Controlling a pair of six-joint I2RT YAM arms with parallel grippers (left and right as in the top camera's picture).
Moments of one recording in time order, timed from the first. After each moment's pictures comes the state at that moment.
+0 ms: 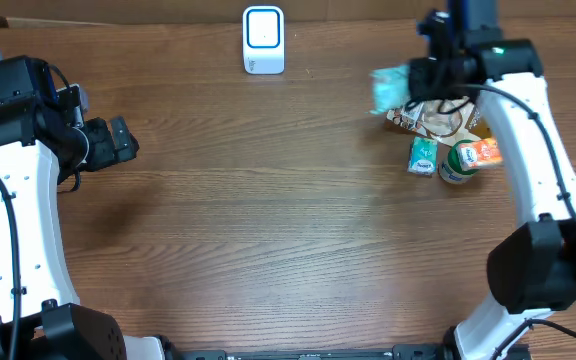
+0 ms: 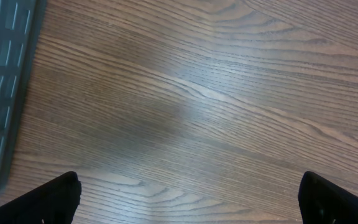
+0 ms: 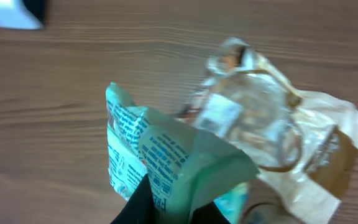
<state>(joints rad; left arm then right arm) 0.29 1.59 1.56 -1.22 0.07 -0.08 0.04 1.88 1.76 -0.95 -0.12 -0.01</state>
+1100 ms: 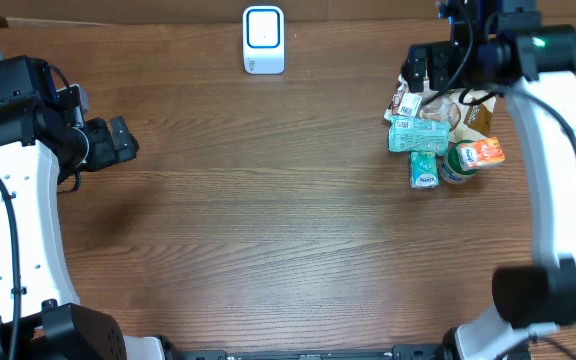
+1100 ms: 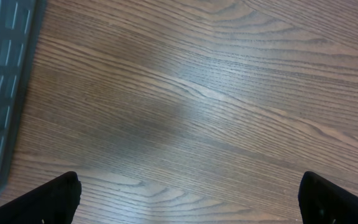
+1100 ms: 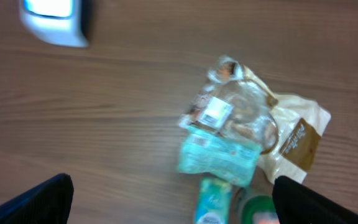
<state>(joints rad) 0.29 1.59 1.56 -1.22 0.07 -0.08 0.07 1.79 2.01 -1.21 -0.13 -0.03</state>
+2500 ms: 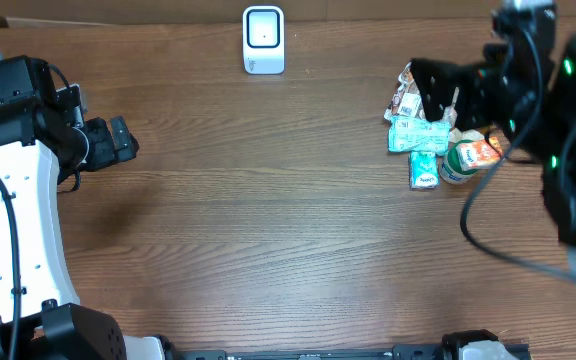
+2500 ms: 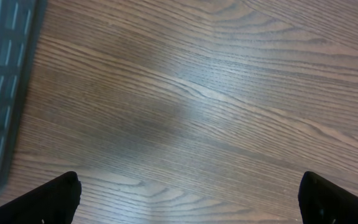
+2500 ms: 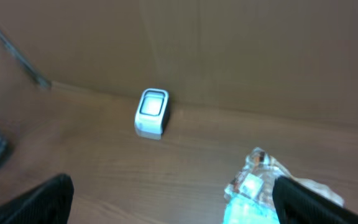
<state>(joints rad) 0.29 1.59 1.56 -1.22 0.08 -0.08 0.12 1.23 1.68 -0.86 -0.23 0.05</state>
